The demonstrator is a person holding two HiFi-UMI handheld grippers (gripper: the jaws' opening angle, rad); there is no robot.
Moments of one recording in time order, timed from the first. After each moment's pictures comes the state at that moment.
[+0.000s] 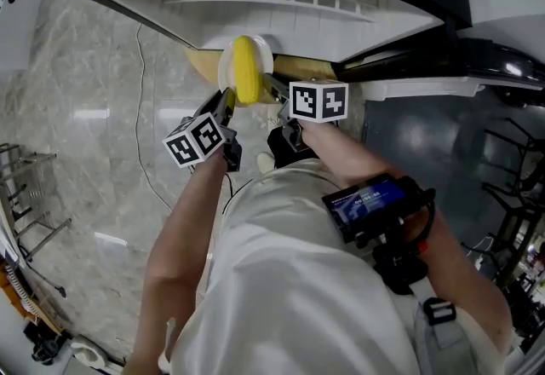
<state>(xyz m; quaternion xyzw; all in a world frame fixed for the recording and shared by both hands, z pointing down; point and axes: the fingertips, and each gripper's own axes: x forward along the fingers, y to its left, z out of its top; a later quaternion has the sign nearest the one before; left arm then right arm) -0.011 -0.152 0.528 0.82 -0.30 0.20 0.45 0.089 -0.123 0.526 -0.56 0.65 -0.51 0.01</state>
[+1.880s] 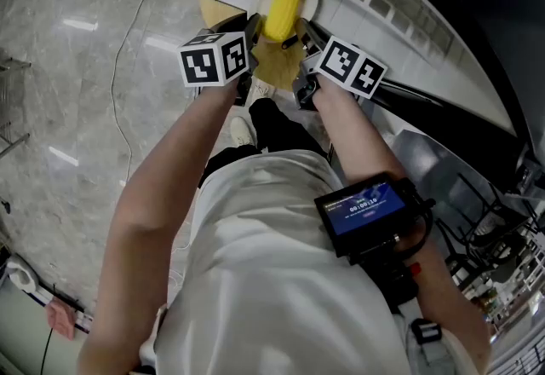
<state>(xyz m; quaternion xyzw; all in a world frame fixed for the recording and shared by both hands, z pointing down) 0.034 -0.219 0.547 0.83 -0.33 0.20 0.40 0.132 -0.182 0.549 -0.60 0.62 -0.50 0.02</state>
